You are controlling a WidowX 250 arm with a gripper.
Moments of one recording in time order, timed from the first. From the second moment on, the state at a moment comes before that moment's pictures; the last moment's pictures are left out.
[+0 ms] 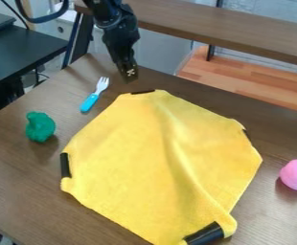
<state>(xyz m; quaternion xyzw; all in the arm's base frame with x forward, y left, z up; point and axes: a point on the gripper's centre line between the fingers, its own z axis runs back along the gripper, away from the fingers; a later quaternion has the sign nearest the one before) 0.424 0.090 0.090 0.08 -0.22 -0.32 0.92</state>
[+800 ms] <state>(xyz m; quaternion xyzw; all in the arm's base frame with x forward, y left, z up) 0.468 0.089 0.053 0.08 -0.18 -0.32 0.93</state>
